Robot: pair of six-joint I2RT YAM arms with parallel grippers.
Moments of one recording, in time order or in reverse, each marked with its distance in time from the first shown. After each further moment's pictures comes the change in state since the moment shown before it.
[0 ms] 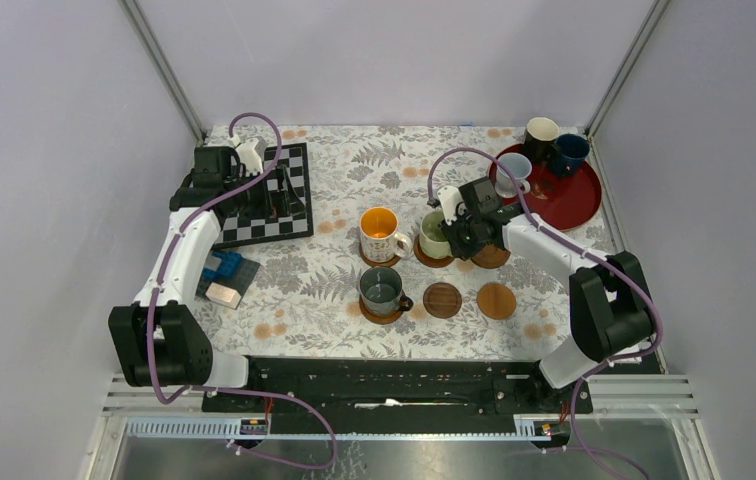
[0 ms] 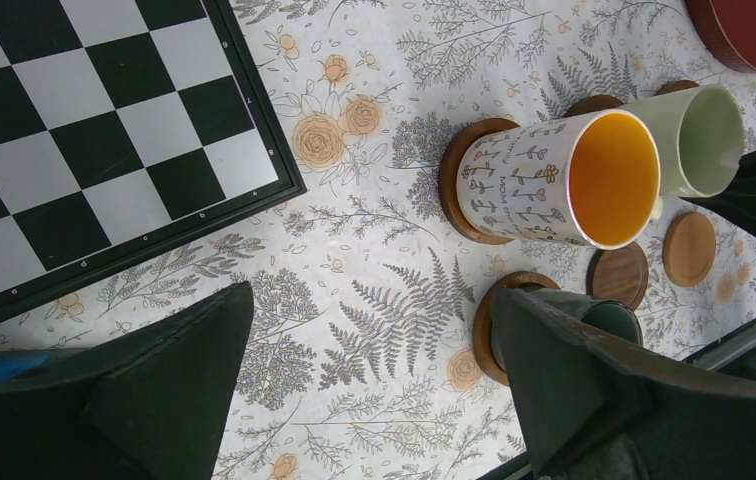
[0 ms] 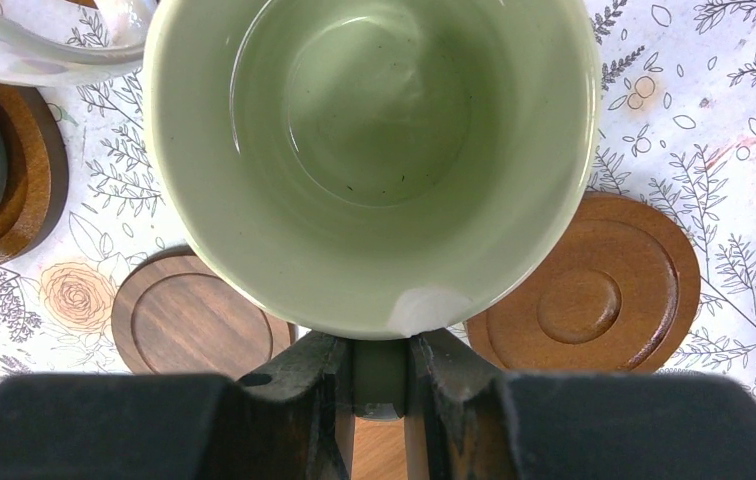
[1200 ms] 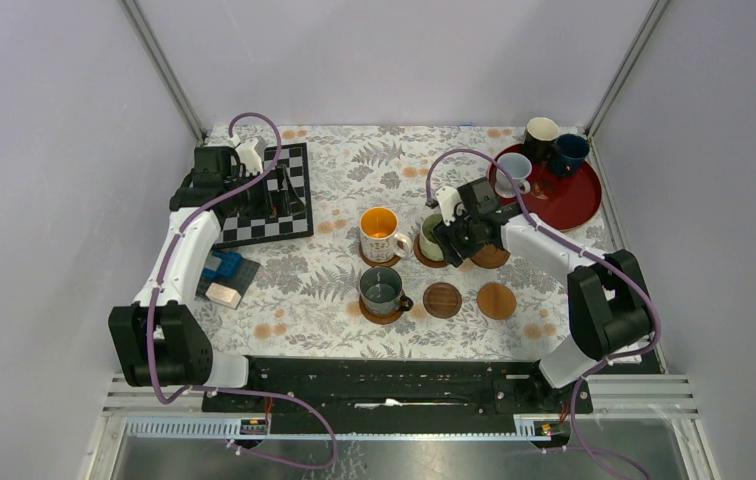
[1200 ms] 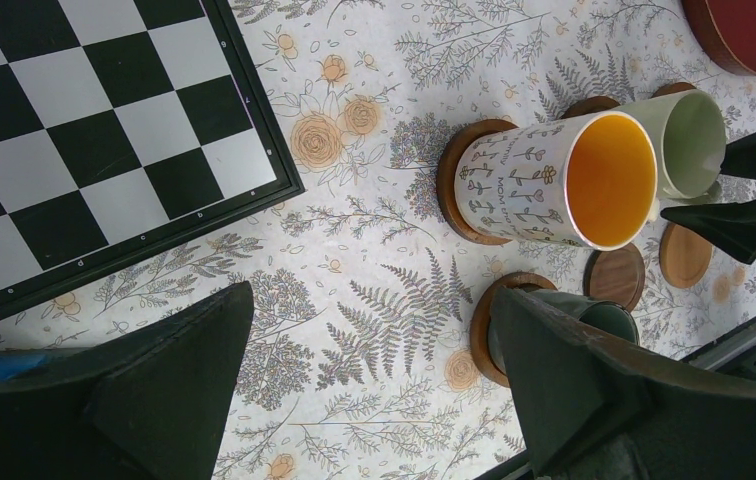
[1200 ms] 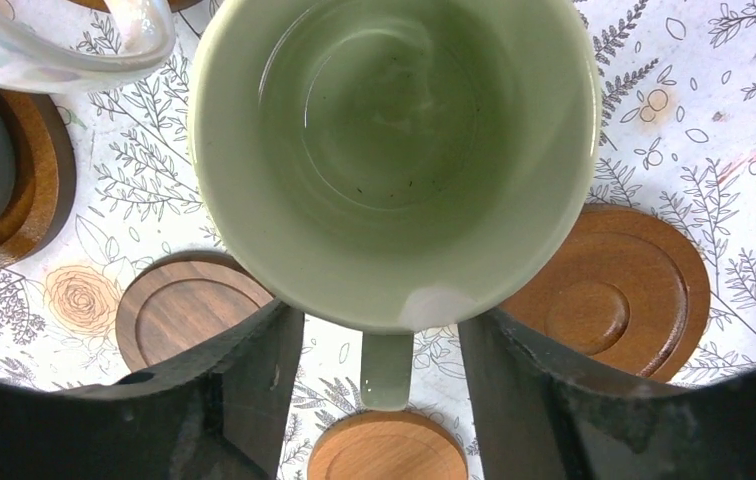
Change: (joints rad) left arm 0.000 0.000 0.000 0.002 0.002 -0.007; right arm 0.005 0.018 -0.006 0.021 -0.013 -0.003
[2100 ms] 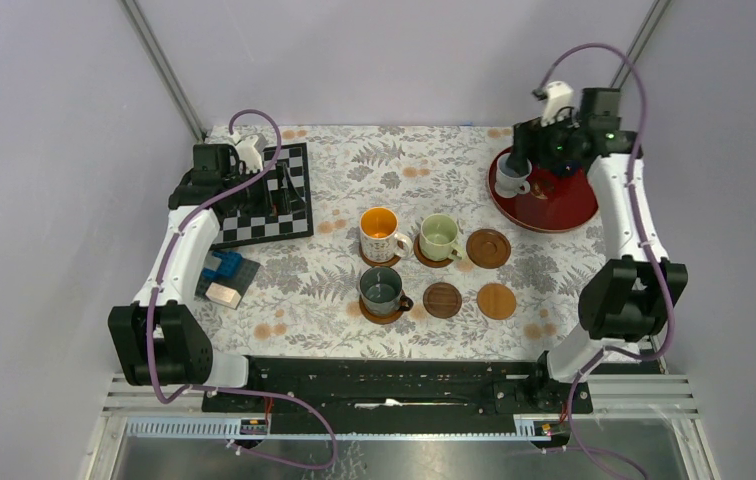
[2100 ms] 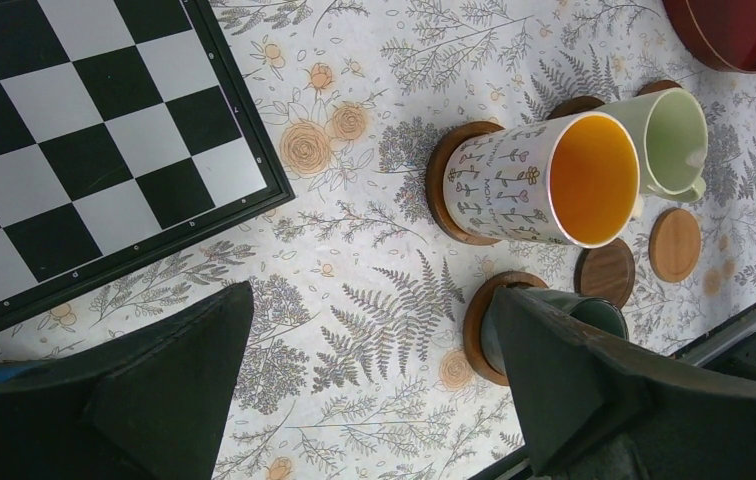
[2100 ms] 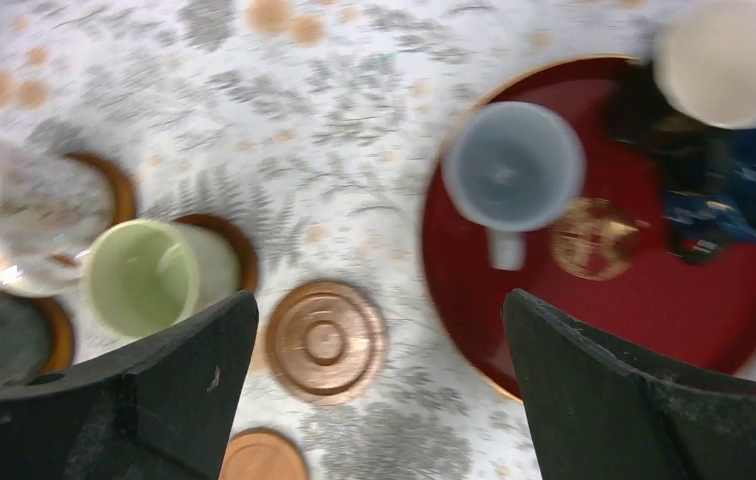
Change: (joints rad) left arm 0.000 0.004 0.021 -0.008 0.023 0.009; right arm -0.464 0.042 0.597 -0.272 -0.296 -0.019
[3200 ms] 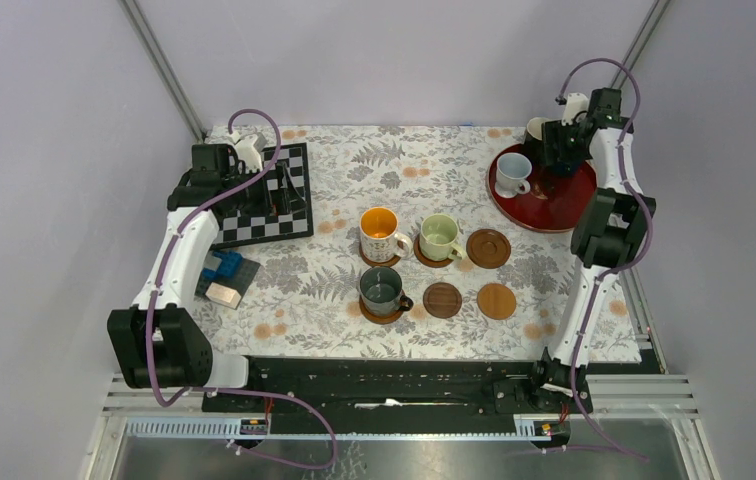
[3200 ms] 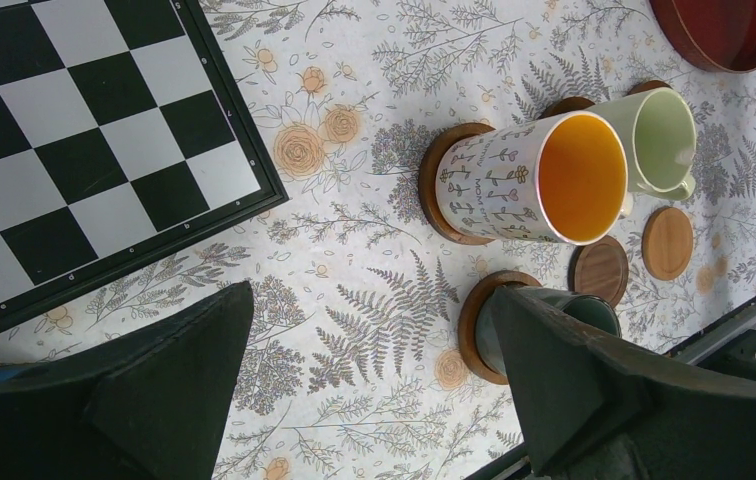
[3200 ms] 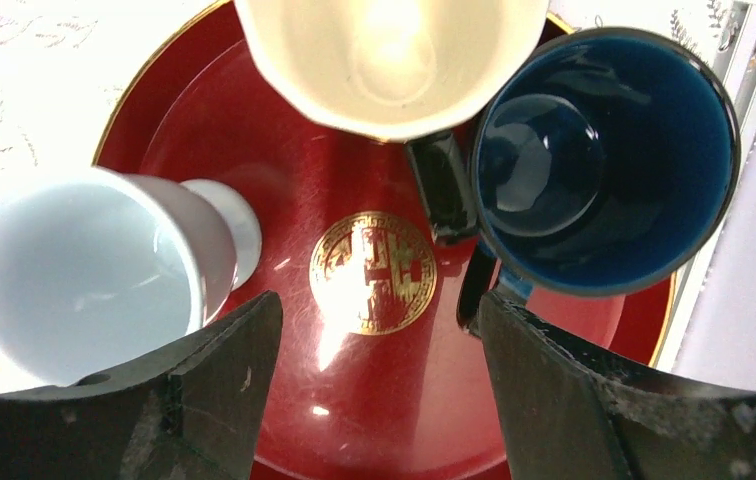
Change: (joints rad) left arm 0.000 -0.012 0.000 0.000 0.012 -0.001; right arm -0.210 0.680 0.544 -0.042 0.175 -0.042
